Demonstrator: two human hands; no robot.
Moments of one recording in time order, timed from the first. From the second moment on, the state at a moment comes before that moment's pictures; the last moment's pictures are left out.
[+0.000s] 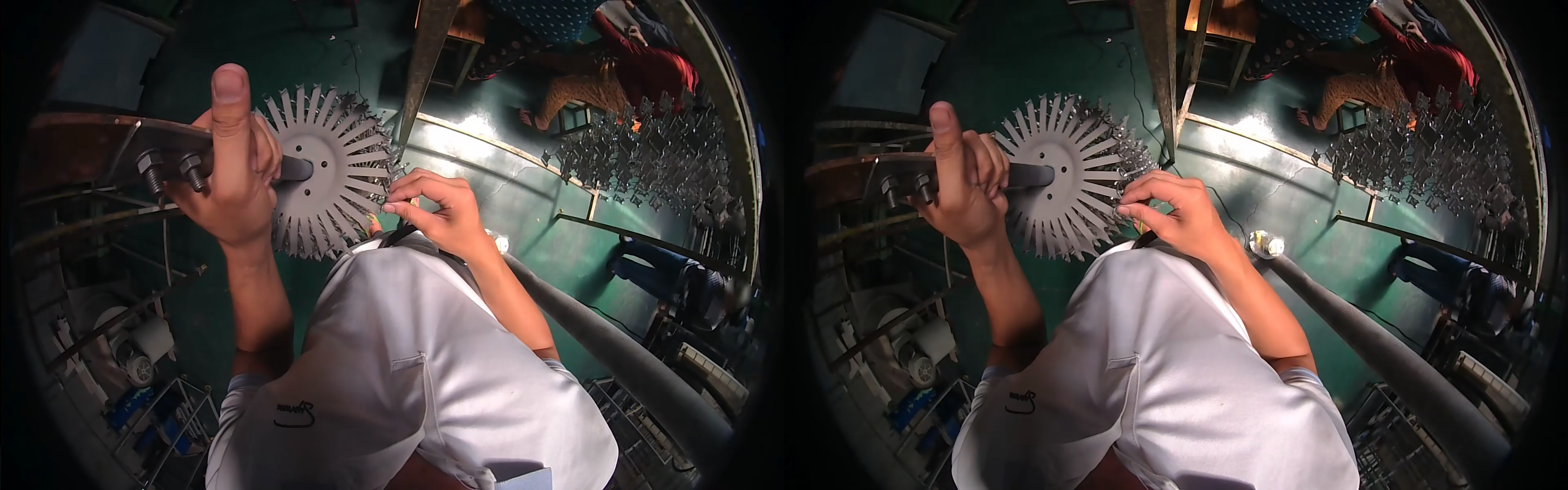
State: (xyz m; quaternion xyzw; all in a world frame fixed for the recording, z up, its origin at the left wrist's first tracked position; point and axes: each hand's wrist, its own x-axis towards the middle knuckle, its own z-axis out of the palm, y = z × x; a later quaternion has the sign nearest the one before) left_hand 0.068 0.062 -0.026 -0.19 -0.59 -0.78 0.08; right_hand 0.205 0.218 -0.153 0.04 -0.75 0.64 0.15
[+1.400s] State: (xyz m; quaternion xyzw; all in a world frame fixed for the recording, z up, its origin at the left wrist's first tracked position) left_hand 0.068 0.059 -0.036 -0.11 -0.64 -0.75 0.09; right_hand 0.216 0.569 0.019 -0.34 -0.42 0.07 0.84
